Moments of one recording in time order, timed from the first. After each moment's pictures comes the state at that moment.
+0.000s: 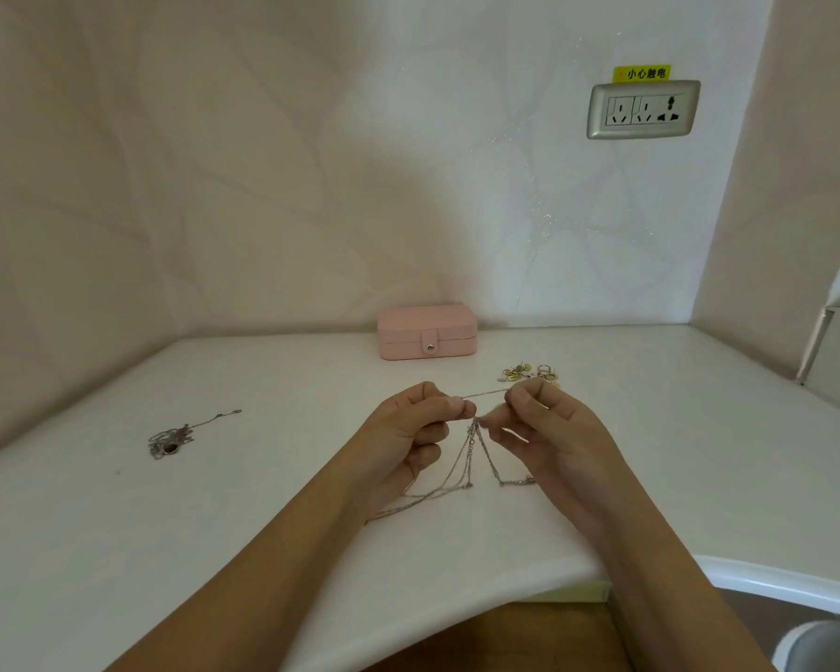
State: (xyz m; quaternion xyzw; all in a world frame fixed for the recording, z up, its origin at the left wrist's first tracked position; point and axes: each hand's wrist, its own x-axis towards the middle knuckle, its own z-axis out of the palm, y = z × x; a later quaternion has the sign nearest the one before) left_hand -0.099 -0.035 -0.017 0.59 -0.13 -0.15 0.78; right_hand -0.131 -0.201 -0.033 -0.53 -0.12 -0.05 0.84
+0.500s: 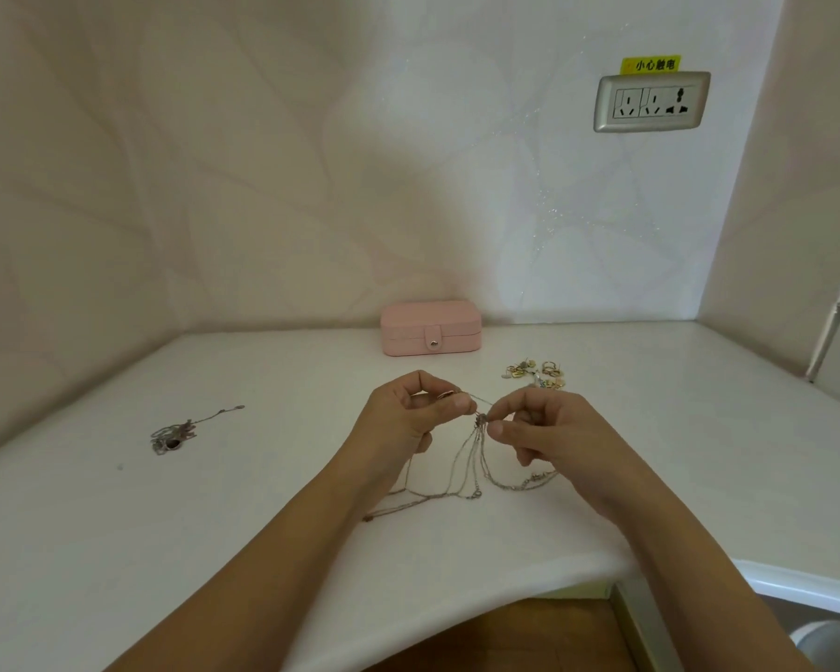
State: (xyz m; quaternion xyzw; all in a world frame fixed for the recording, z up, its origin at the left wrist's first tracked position) left_hand -0.096 -0.035 -0.018 0.69 -0.14 -0.05 0.71; right_hand -0.122 -0.212 -0.029 -0.77 -0.10 -0.05 0.62
